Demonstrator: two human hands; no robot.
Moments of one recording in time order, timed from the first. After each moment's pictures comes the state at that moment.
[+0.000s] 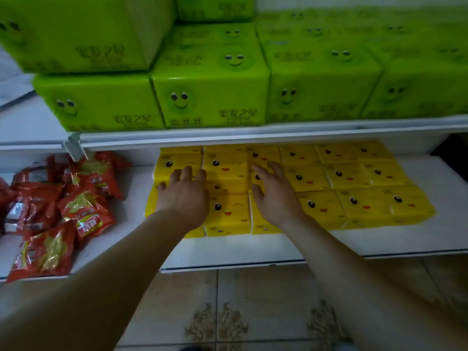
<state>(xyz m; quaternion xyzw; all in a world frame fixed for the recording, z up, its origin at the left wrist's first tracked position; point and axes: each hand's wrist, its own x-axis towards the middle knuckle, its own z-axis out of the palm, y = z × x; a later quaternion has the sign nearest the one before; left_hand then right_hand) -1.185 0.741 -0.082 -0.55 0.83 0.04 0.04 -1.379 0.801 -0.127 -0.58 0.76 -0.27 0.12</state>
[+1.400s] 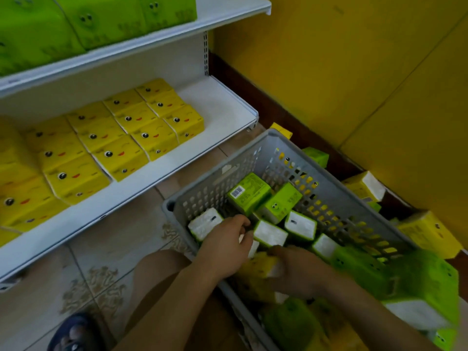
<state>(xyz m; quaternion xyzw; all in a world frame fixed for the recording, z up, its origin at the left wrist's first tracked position) -1.370 1.158 -0.084 -0.16 0.89 0.42 0.10 -1.438 1.339 -0.076 -0.29 0.87 -0.03 0.39</state>
